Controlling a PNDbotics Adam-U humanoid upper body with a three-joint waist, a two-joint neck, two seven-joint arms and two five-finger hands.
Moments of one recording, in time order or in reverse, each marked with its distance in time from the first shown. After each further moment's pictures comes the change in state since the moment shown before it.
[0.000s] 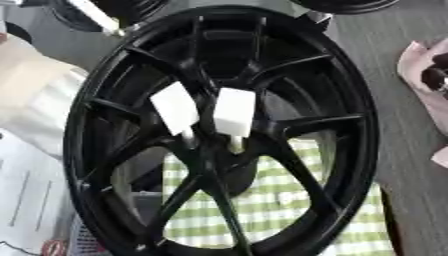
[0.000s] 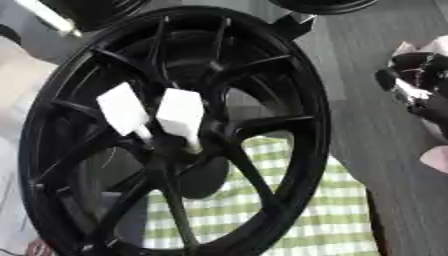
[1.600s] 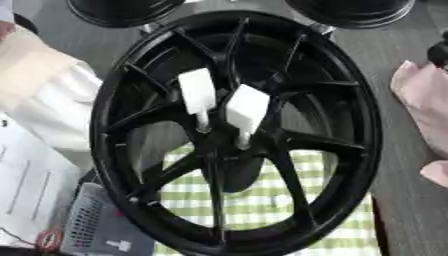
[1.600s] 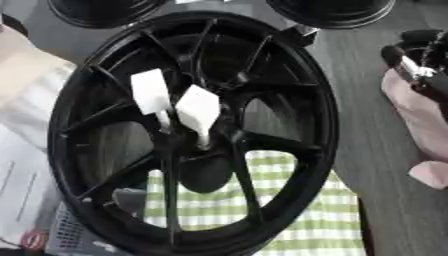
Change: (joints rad) left arm 0.490 -0.161 0.379 -0.106 0.267 0.068 0.558; right arm -0.015 0.015 -0.017 -0.007 -0.040 -0.007 -0.026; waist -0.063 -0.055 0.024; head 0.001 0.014
